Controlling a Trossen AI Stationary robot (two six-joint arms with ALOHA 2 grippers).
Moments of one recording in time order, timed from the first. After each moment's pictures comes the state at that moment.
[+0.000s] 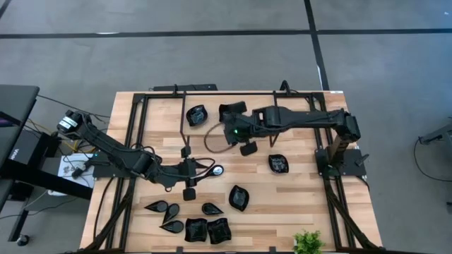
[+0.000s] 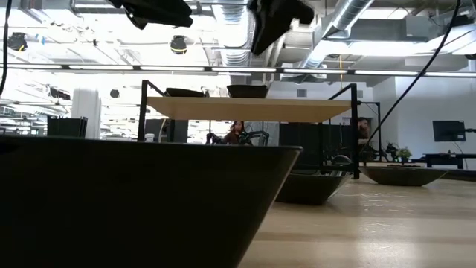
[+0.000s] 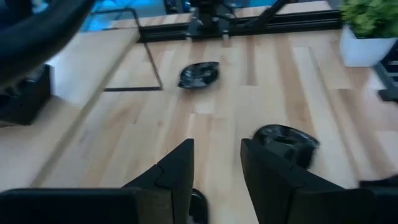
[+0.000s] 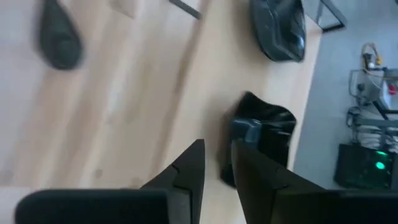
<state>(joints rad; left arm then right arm) -0.51 1.28 0.84 -0.09 -0.60 -0.14 0.02 1.78 1.82 -1.07 0.40 -0.50</state>
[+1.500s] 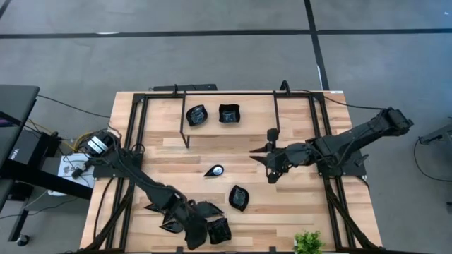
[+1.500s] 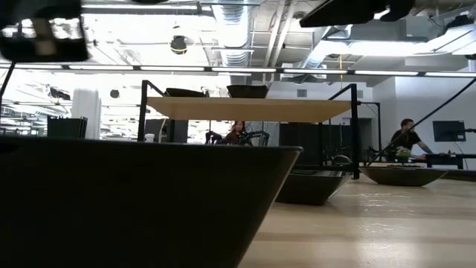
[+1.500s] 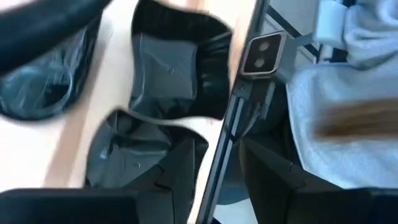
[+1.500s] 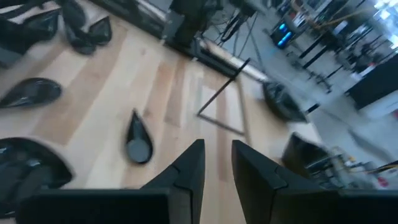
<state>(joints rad) -0.69 1.77 1.19 -0.32 0.03 -1.04 0.33 1.11 0.75 -0.02 0.50 -0.40</state>
